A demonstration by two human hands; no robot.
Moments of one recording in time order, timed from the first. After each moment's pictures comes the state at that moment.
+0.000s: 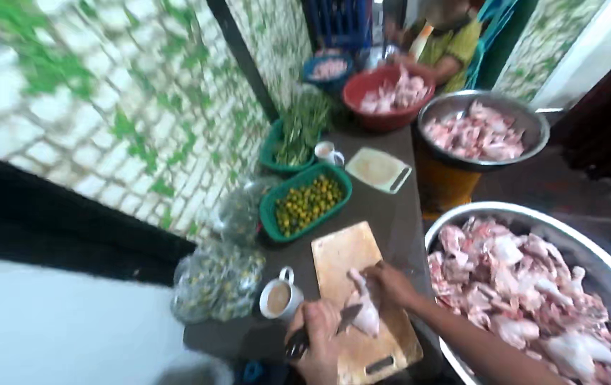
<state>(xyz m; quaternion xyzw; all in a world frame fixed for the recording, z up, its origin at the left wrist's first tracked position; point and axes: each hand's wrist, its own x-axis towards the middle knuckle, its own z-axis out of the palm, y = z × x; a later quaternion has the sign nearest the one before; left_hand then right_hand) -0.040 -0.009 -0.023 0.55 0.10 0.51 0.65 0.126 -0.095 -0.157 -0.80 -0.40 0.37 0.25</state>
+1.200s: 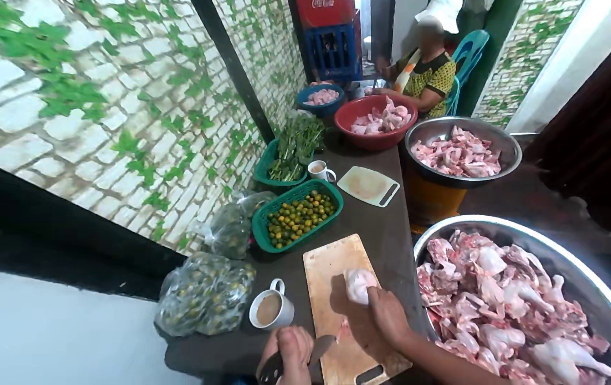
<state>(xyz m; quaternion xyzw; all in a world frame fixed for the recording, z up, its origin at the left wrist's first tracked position) -0.082 -0.008 -0.034 0.58 0.16 0.50 0.62 0.064 -0.120 -0.133 -0.87 -0.36 0.22 0.23</state>
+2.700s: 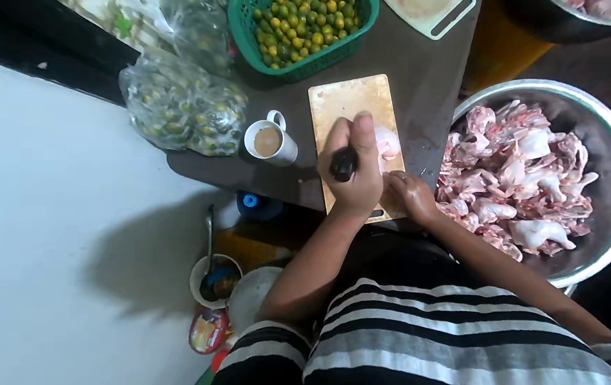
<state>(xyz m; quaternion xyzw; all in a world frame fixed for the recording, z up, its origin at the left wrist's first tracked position) -0.009 -0.030 -0.040 0.57 0.16 0.51 0.62 0.052 -0.176 -0.195 -0.81 -0.52 0.12 0.26</state>
